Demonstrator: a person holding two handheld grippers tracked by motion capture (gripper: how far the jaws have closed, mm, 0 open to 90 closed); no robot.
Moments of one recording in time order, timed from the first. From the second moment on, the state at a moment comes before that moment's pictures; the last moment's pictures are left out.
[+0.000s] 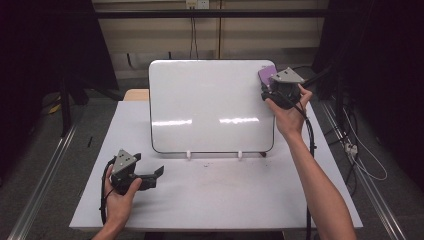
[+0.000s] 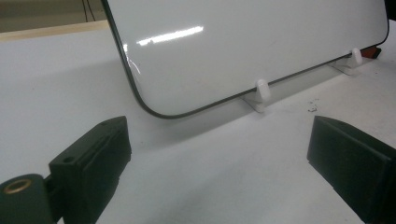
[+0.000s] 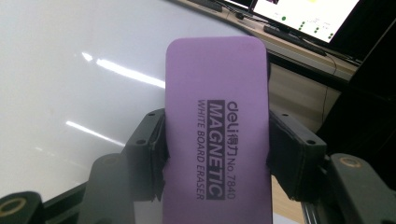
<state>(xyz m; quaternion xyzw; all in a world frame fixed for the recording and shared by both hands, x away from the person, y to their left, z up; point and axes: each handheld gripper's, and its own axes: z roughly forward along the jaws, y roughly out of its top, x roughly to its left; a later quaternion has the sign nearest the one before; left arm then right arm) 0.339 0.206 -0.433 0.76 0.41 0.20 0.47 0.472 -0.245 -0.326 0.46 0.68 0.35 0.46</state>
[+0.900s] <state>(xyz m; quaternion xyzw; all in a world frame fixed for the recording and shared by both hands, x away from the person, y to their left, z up) 0.338 0.211 -0.434 0.75 0.41 0.20 0.47 0.493 -0.230 -0.307 0.46 0.67 0.37 0.46</state>
